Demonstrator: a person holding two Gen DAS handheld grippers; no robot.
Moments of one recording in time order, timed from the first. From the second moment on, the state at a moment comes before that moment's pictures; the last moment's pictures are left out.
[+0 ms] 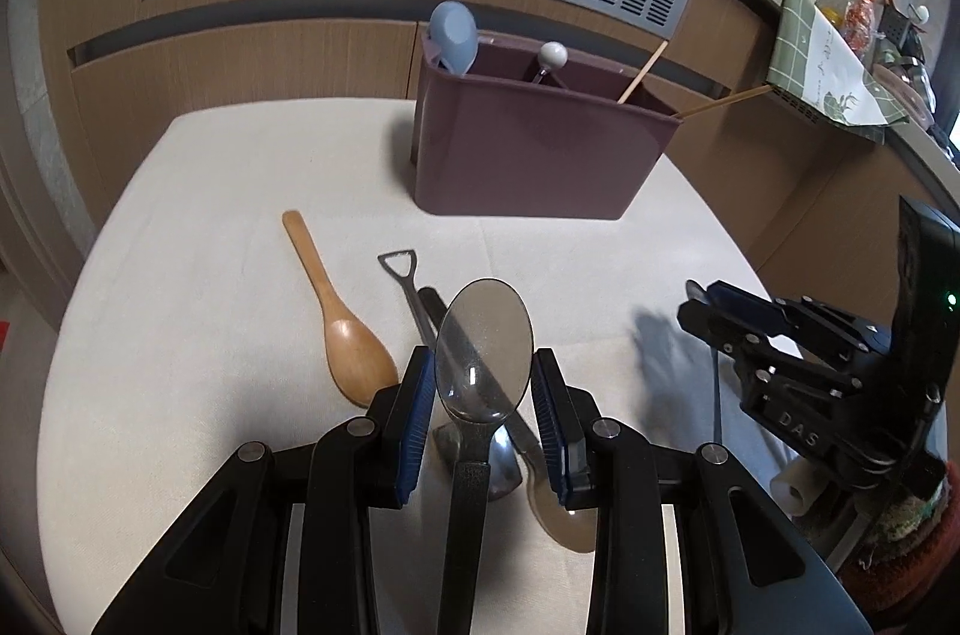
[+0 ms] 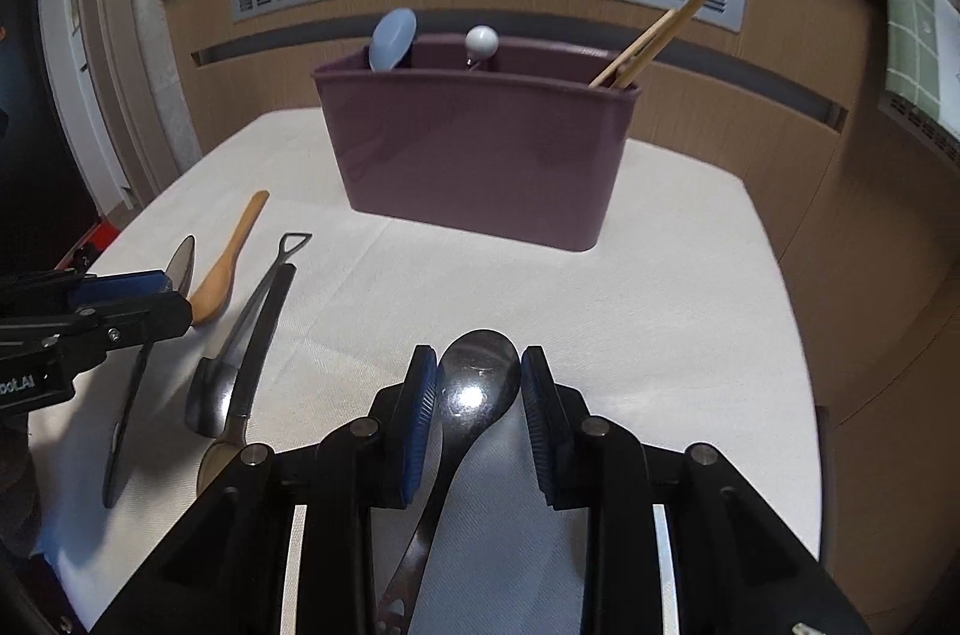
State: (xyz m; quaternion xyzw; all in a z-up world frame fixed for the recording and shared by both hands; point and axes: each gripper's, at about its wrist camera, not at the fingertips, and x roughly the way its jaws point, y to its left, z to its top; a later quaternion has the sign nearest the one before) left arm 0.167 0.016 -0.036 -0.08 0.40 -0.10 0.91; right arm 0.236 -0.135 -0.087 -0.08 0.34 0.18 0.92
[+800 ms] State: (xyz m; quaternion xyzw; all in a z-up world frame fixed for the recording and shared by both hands) left arm 0.141 0.016 0.063 -0.08 0.29 -0.12 0.94; right arm 0.186 -0.173 -0.002 -0.01 0.20 0.20 0.96
